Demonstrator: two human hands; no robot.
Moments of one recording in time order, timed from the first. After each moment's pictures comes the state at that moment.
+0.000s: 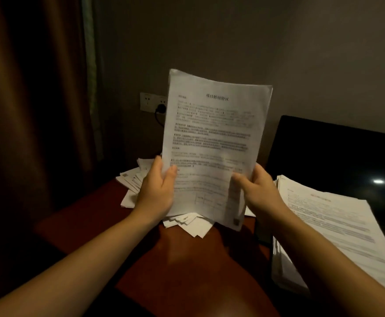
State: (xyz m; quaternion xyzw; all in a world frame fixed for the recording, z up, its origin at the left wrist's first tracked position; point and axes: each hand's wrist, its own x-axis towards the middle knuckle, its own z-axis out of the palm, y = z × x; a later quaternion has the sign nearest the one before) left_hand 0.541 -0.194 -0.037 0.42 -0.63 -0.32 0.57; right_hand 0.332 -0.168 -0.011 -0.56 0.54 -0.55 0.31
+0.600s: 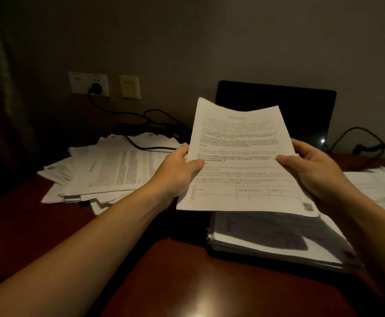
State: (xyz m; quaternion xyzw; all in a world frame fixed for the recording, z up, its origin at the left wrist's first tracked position) left_hand 0.390 -0.179 -0.030 0.37 -0.63 -0.56 0.39; right_hand 0.165 -0.064 0.003 -0.45 0.63 -0.56 0.29
